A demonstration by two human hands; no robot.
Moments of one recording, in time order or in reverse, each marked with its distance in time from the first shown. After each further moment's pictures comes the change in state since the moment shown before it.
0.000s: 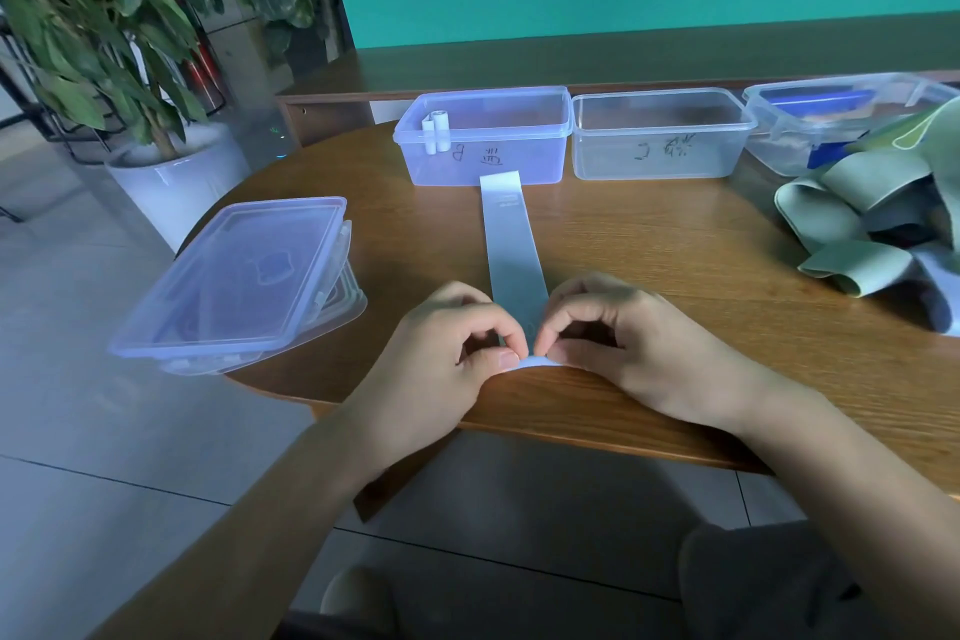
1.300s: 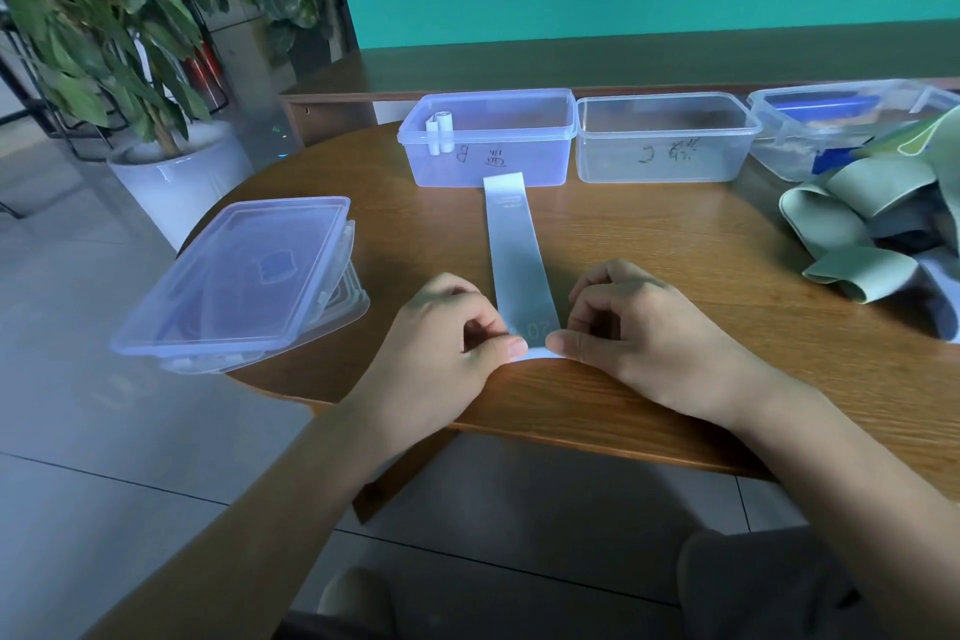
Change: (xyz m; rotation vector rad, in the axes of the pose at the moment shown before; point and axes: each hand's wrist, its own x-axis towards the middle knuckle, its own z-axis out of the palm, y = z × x) left_hand 0.008 -0.002 0.004 0.075 0.083 -0.077; right_hand 0.004 0.002 -0.002 -0.150 0.120 0.153
